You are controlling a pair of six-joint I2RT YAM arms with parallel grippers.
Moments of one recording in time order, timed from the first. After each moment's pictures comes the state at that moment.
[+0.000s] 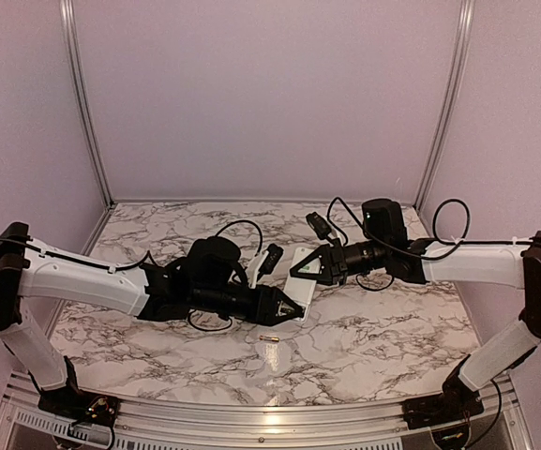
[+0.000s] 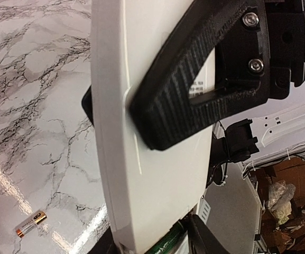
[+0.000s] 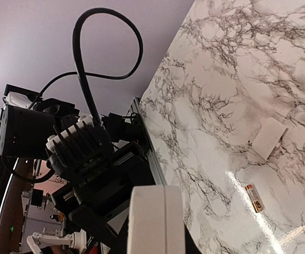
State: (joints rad) left arm -1.10 1.65 0.98 0.24 0.30 -0.74; right arm 0.62 1.49 0.87 0.18 -0.97 0.75
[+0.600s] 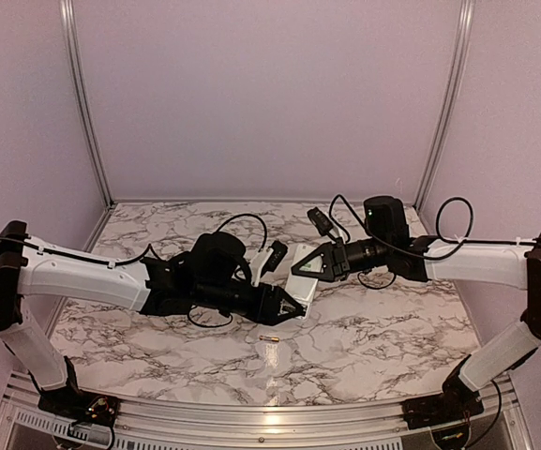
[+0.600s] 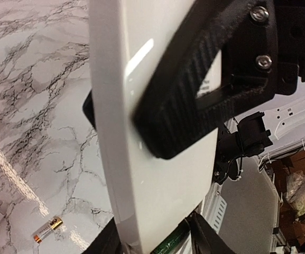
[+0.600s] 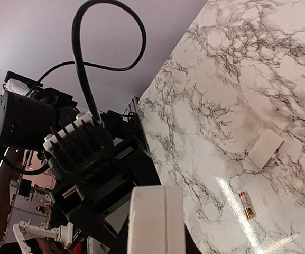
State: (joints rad) left arm -1.10 1.66 1.04 0.14 0.27 -0.64; right arm 0.62 1.47 0.88 0.16 -0.99 0.65
